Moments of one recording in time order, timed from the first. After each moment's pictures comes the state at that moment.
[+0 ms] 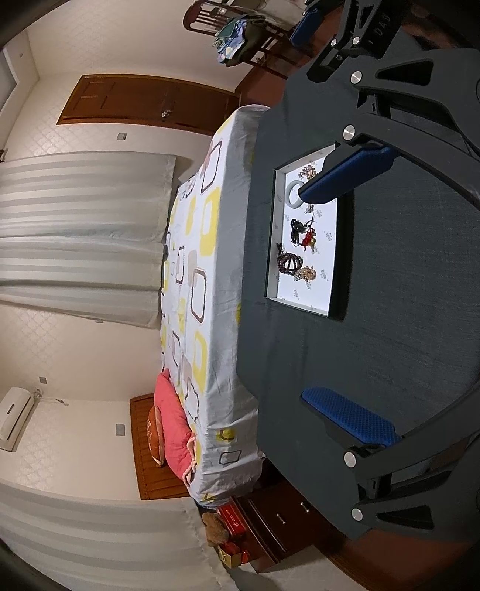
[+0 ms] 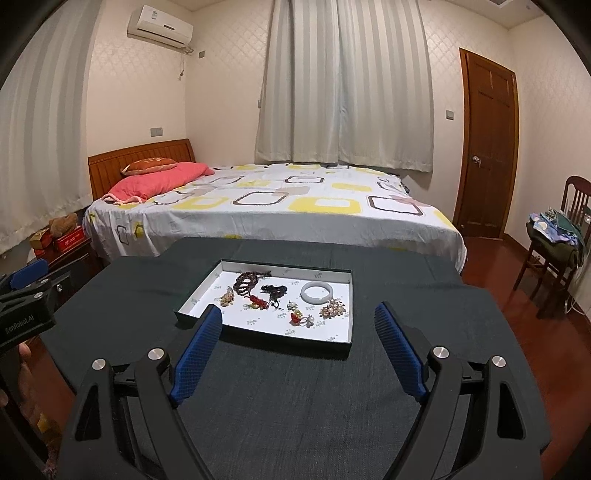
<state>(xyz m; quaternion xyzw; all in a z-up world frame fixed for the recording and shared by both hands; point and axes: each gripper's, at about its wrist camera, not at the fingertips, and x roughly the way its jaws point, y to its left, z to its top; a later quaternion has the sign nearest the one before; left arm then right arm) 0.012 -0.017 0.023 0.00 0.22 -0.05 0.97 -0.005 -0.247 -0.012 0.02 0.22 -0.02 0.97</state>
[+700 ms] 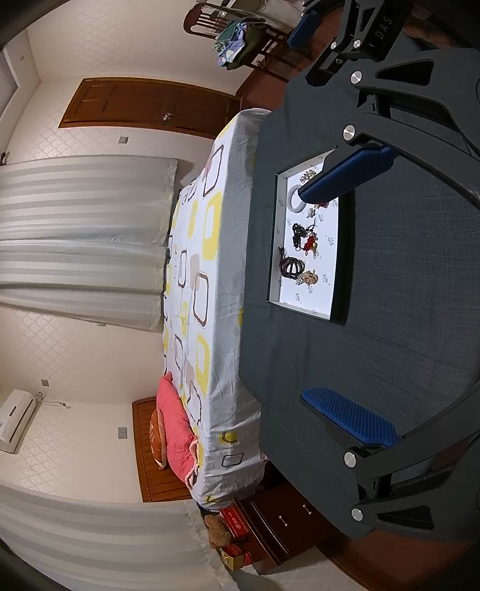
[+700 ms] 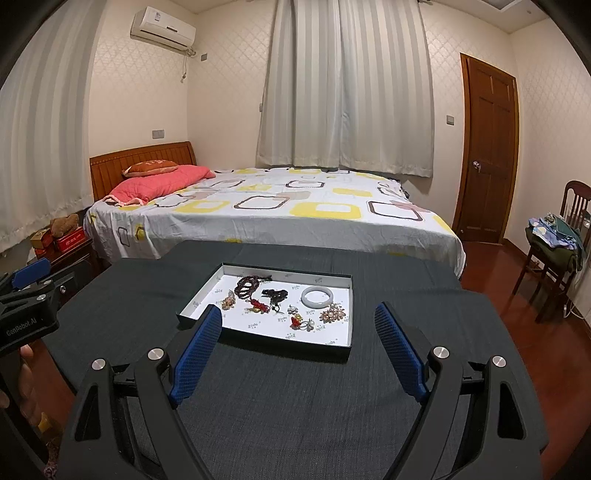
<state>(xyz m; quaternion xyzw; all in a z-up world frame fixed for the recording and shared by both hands) 0.010 -0.021 0.025 0.00 0.22 -0.05 0.97 -0.008 -0.246 -0.007 0.01 0.22 -0.02 0.97</state>
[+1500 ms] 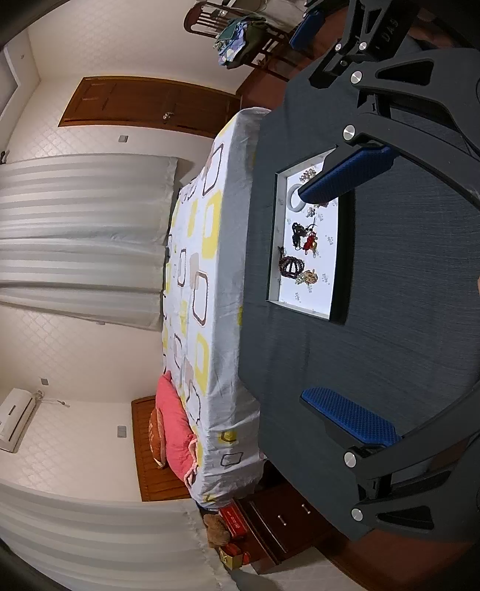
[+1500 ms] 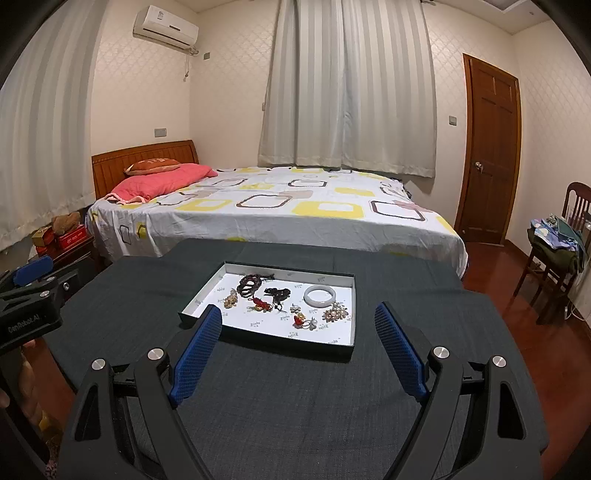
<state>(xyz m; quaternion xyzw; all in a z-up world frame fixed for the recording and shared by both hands) 0.008 -0.021 0.025 0.00 0.22 -0.05 0.97 -0.008 -0.243 -0.005 0.01 0.22 -0.02 0.98</state>
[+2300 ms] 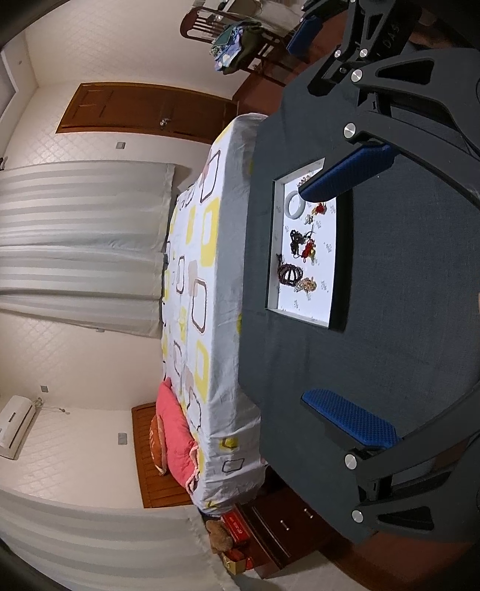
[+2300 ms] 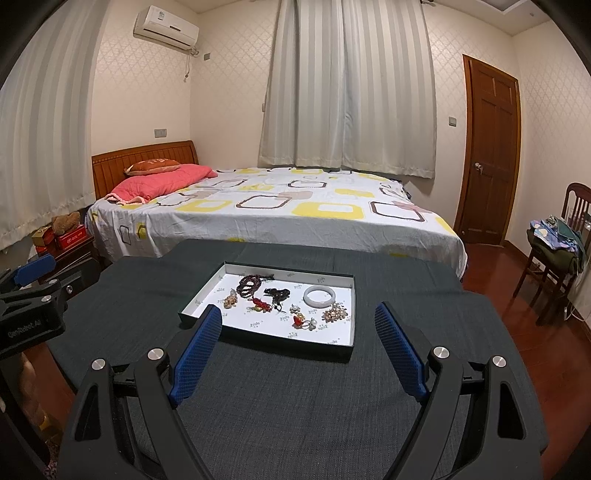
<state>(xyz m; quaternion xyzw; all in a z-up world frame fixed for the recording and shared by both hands) 0.010 -0.027 0.024 0.00 0.22 -0.07 0.97 -0.009 -0.241 -0.007 0.01 0.22 -0.02 0.98</state>
